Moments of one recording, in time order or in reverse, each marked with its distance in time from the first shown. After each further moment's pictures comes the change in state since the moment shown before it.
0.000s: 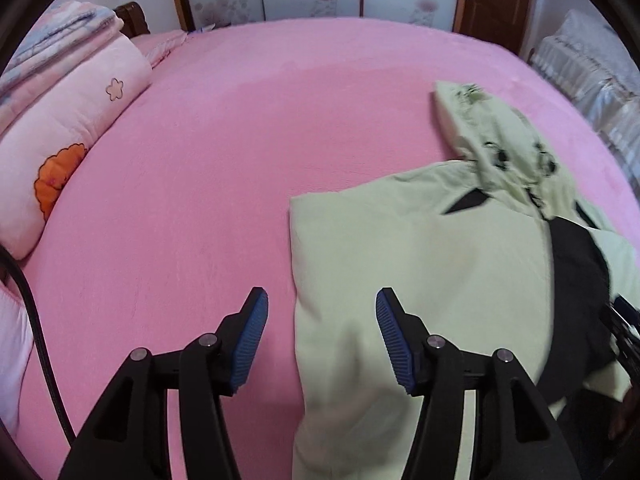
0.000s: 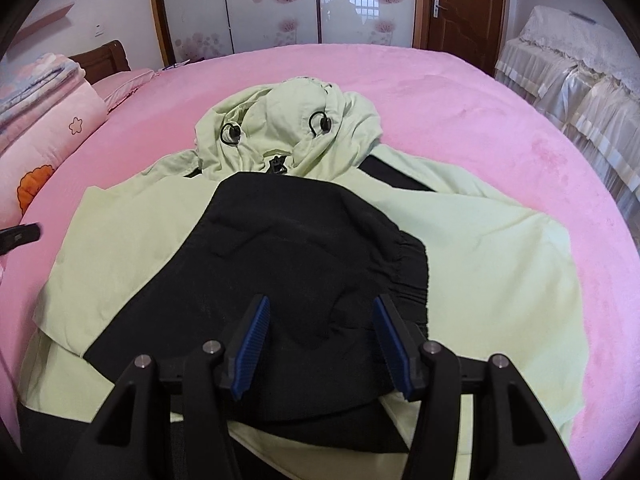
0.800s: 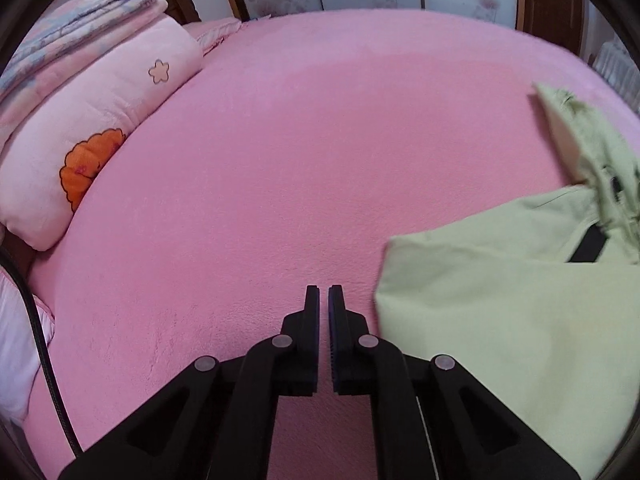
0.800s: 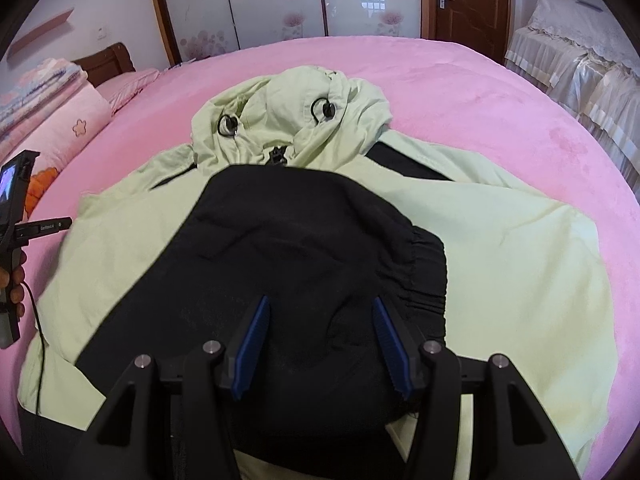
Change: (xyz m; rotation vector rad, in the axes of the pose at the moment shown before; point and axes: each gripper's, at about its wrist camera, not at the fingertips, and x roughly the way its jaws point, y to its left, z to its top) left arm 0.062 0.047 0.030 -0.081 -0.028 0.191; right arm 0.012 -0.006 0.001 0.016 -0.008 0.046
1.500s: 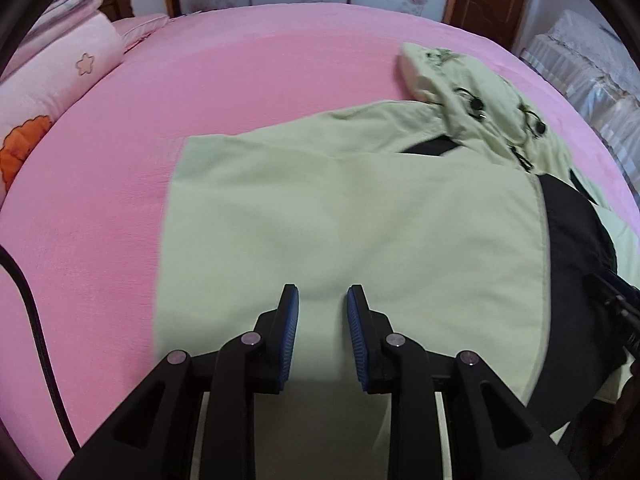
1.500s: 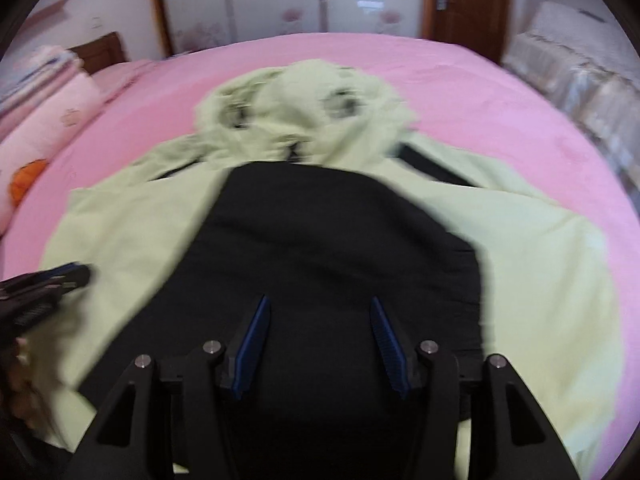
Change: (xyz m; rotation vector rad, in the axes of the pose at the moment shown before) left arm -0.016 -0.067 -0.084 0.045 0.026 -0.264; right arm 0.025 0.001 0.004 0.022 0.033 -0.105
